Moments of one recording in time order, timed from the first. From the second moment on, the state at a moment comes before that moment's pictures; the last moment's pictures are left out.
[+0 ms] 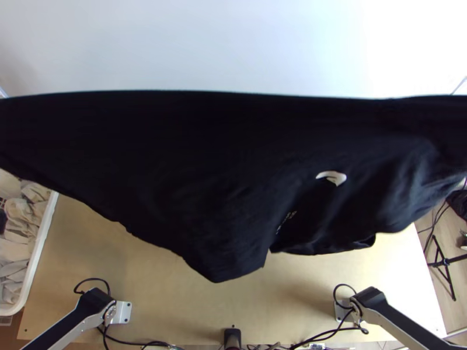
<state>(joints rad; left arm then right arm) -0.45 0.76 1.75 -0.43 -0.24 0.98 0.43 0.92 2.10 -0.59 0.19 -0.64</state>
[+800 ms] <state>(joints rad) -0.42 0.72 1.80 -0.54 -0.23 0.76 0.03 0.76 2.07 -0.80 -0.12 -0.46</state>
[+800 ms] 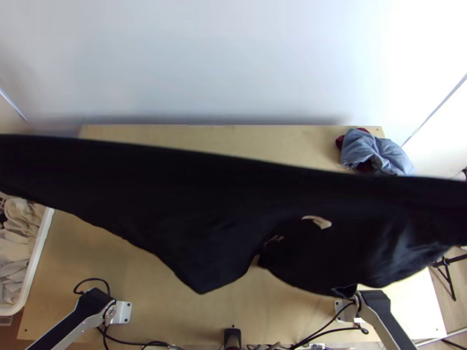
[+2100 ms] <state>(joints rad) -0.23 0.74 1.20 -0.46 0.01 0.29 -0.17 0.82 1.60 -0.73 -0.21 -0.14</state>
